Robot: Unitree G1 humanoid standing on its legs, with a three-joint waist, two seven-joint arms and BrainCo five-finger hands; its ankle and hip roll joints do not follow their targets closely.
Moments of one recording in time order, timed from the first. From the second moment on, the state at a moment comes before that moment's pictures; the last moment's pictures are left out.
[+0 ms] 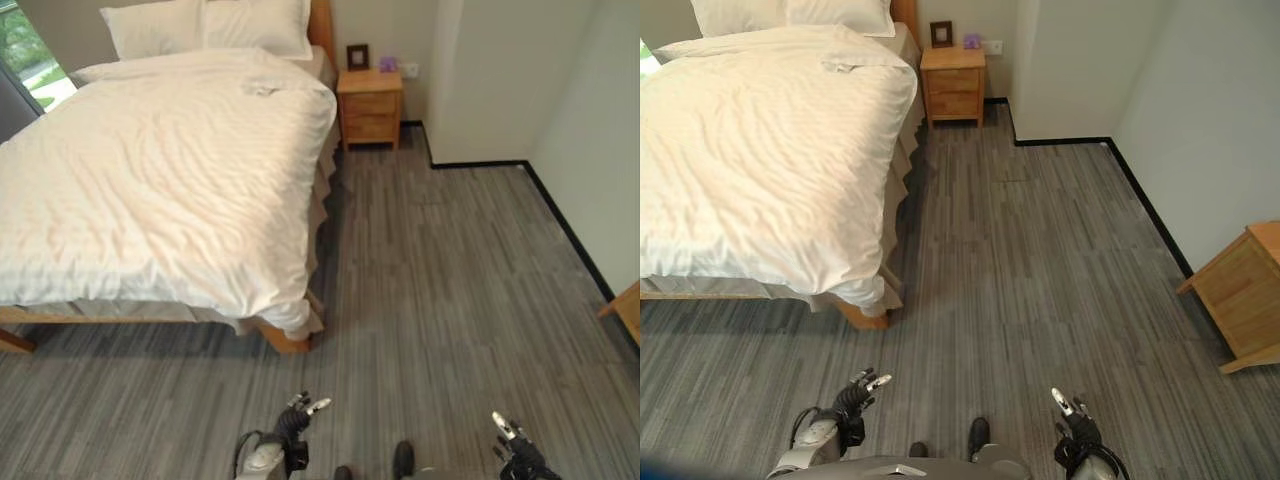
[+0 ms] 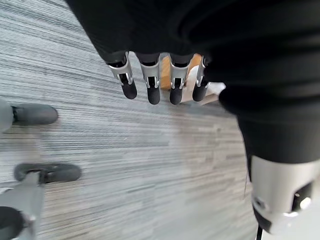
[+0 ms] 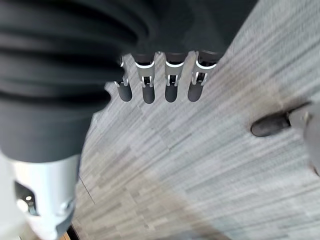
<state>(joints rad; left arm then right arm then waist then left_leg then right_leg) 0.02 0.15 -0.27 0.90 -0.39 -0.10 -0.02 0.15 -0.21 0.07 0.86 0.79 -0.14 0.00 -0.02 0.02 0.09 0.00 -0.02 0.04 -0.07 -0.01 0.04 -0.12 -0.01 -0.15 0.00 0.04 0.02</state>
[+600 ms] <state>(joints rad) 0.03 0.27 -0.11 0.74 -0.41 -0.08 0.00 0.08 -0.21 0.01 0.79 0.98 -0.13 -0.01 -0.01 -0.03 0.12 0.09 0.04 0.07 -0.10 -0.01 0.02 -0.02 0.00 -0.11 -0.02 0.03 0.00</state>
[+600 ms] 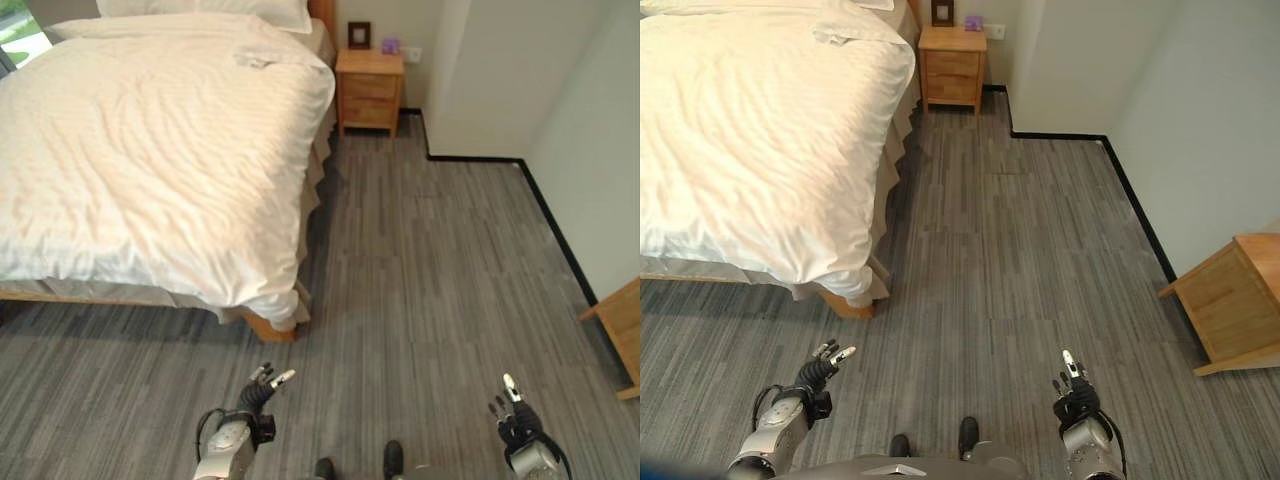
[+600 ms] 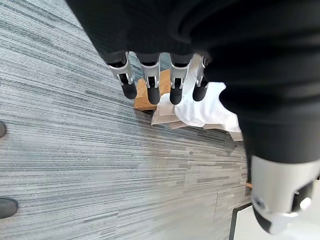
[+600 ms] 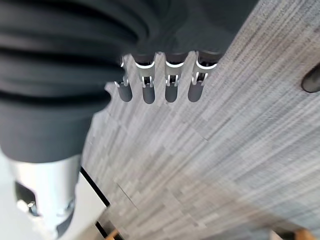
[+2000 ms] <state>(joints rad) 0.10 0.32 -0.32 0.37 -0.50 -0.08 -0.05 0.14 -0.22 0.23 0.57 0.90 -0.12 0.05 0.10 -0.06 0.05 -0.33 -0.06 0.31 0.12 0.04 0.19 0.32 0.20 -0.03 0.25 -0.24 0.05</state>
